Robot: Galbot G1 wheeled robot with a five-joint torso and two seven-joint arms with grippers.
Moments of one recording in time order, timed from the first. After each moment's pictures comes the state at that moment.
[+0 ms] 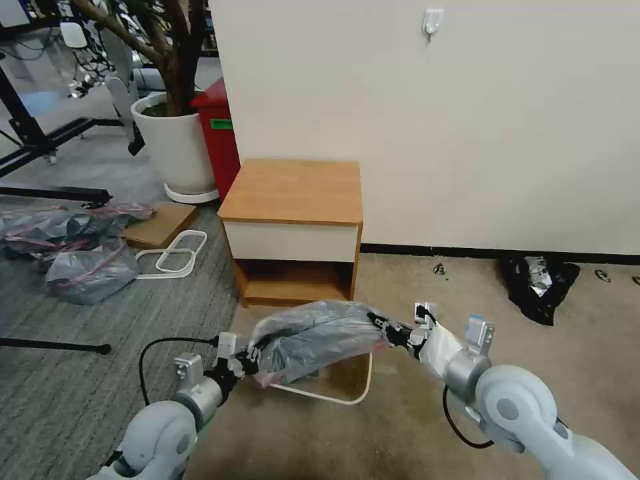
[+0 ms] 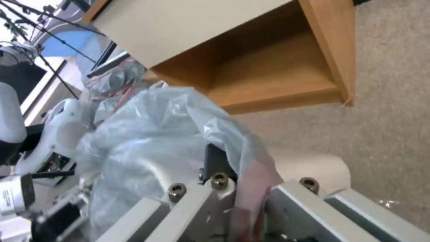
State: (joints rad) left arm 1.46 -1.03 -0.38 -1.98 -0.77 0.35 -0.01; right arm -1.33 0.90 0.25 2.10 1.24 -0.42 0.21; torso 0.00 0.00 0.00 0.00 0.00
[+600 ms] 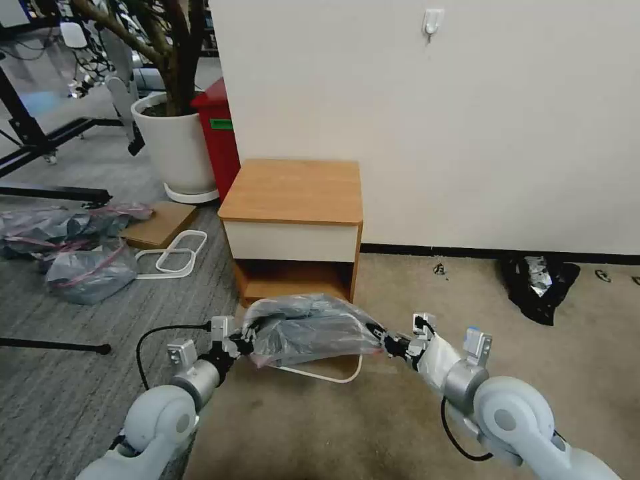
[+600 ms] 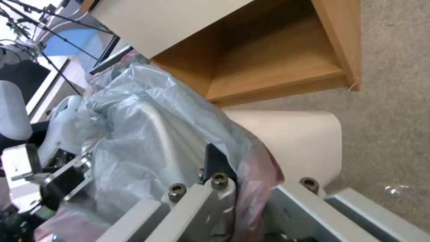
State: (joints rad) left arm 1.40 -1.05 -0.39 -1.93 -0.79 0.33 -0.02; right arm -1.36 0.92 0.25 2.10 1.23 -0.43 0.19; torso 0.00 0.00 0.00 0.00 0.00
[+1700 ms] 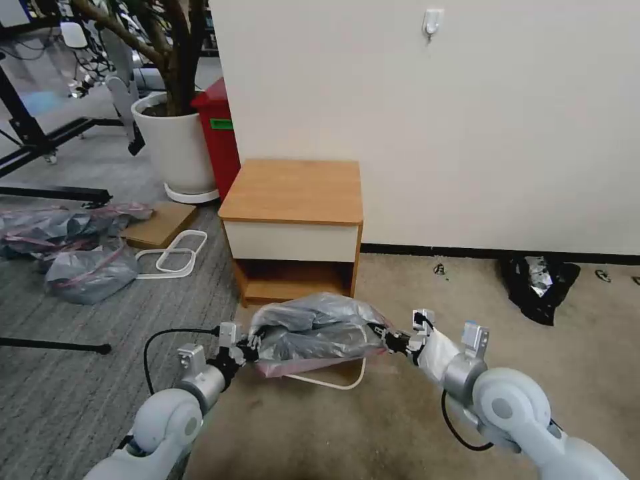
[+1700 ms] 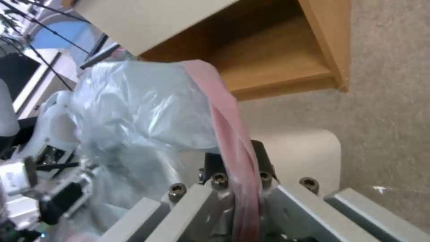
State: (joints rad) left arm 1.40 -1.06 -0.36 -1.88 -0.71 0.30 0.06; right arm -1.32 0.91 0.25 2.04 1.24 -0.46 0.18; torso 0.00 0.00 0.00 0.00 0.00
